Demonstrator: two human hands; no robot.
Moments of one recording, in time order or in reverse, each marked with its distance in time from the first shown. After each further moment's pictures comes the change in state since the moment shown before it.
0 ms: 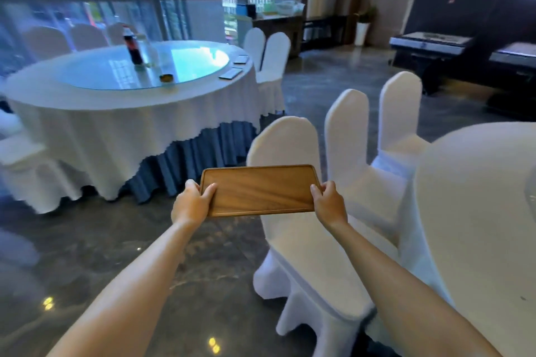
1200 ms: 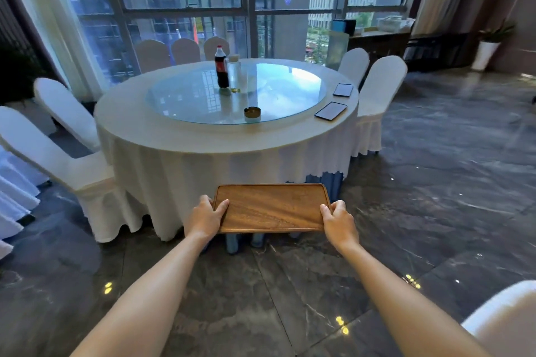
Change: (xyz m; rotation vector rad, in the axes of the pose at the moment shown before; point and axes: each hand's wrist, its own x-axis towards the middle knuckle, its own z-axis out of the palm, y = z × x) left_hand 0.560 -0.091 -0.058 0.026 0.127 -0.215; right_hand 0.428 -0.250 0.384 -0.150 -0.228 -0.118
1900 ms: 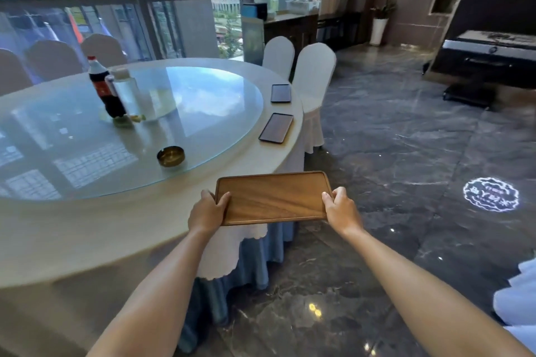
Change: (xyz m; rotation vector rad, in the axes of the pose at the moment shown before) left_hand 0.382 0.203 0.165 0.018 -0.251 0.244; right_hand 0.376 -0.041 -0.010 -0.037 0.241 0.203
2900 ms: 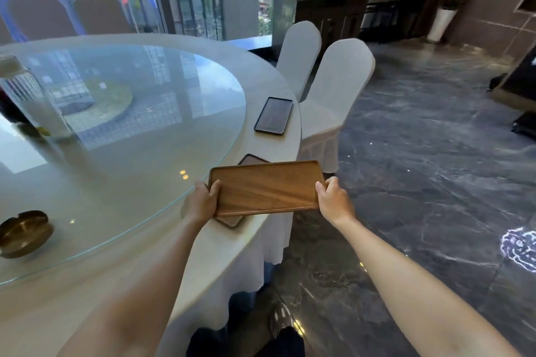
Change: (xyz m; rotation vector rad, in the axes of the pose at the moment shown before) left_hand 0.426 0.203 0.226 -0.043 0.060 -0.233; right_hand 0.563 -0.023 0.006 -0.166 -0.160 -0.141
